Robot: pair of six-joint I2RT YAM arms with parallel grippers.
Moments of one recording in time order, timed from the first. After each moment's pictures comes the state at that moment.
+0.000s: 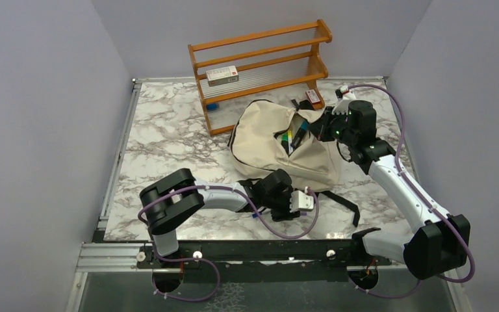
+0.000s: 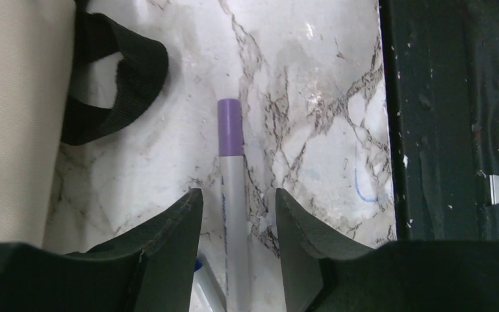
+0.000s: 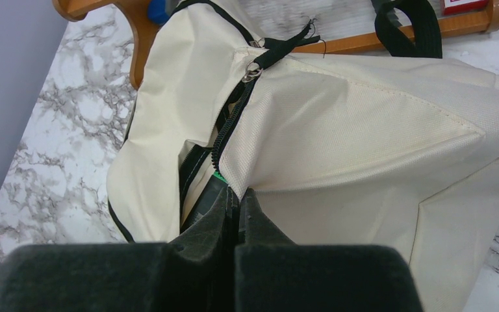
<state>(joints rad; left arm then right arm) -1.12 1.76 0.89 0.14 0.39 0.38 0.27 1.20 0.96 -0.16 -0.25 0.31</state>
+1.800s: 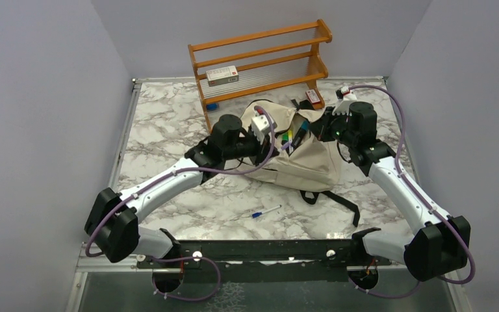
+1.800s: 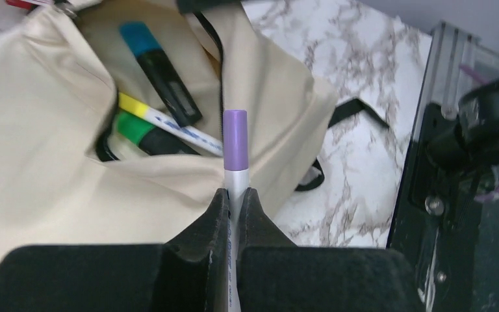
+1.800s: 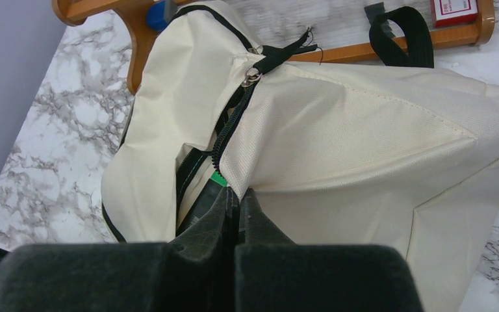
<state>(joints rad) -0.75 1.34 0.94 0.08 0.46 -0.02 0.27 1.18 0.94 -0.12 -0.24 0.30</state>
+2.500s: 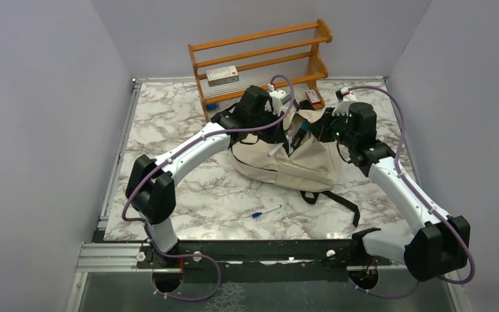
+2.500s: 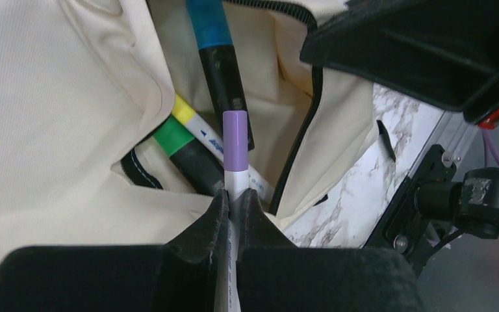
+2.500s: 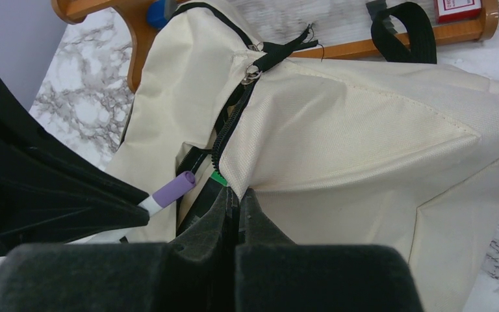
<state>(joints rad) -0.71 1.72 1.50 -0.39 0.37 -0.25 0.27 1.18 0.93 -0.12 -0.24 0.30</state>
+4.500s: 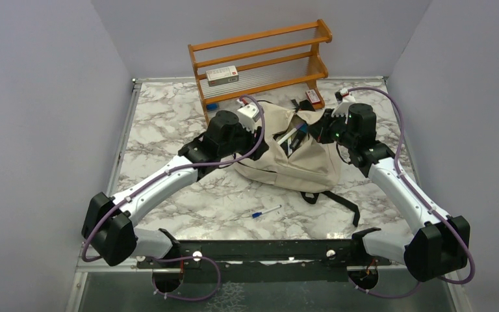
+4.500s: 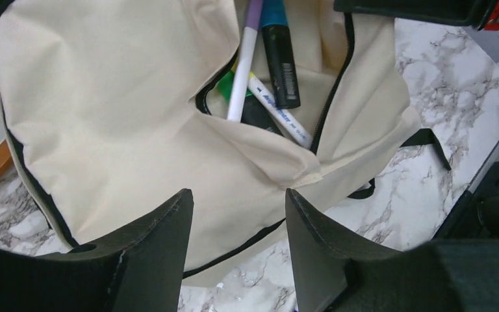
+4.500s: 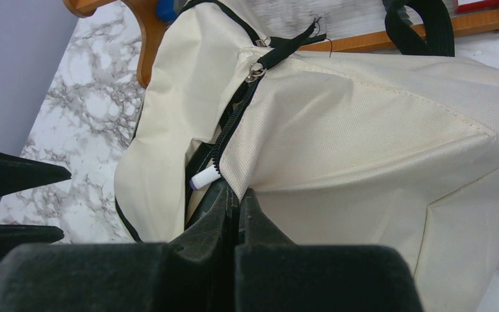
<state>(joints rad) -0.71 1.35 1.09 -0.15 0.18 -0.18 0.27 1.18 0.92 -0.11 -0.27 0.32</state>
